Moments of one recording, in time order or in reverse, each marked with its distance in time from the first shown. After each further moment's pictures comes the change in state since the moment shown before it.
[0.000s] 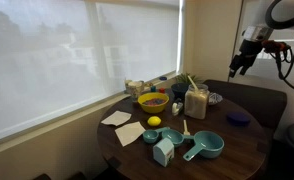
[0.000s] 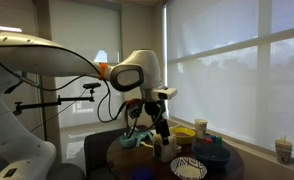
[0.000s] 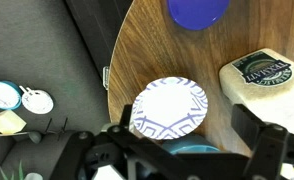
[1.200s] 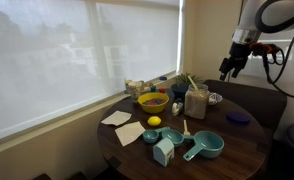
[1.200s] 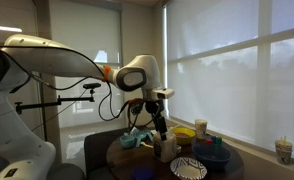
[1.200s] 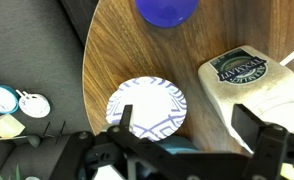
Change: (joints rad) arm 0.015 0.058 0.099 0.033 0.000 0.005 0.135
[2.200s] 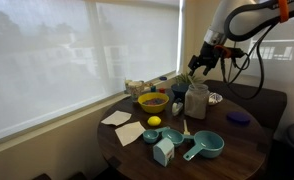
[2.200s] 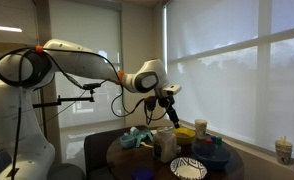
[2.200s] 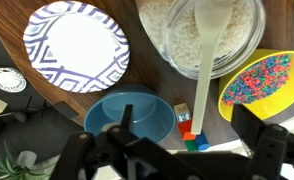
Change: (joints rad) arm 0.036 0.242 0.102 0.195 -0.014 0.217 0.249
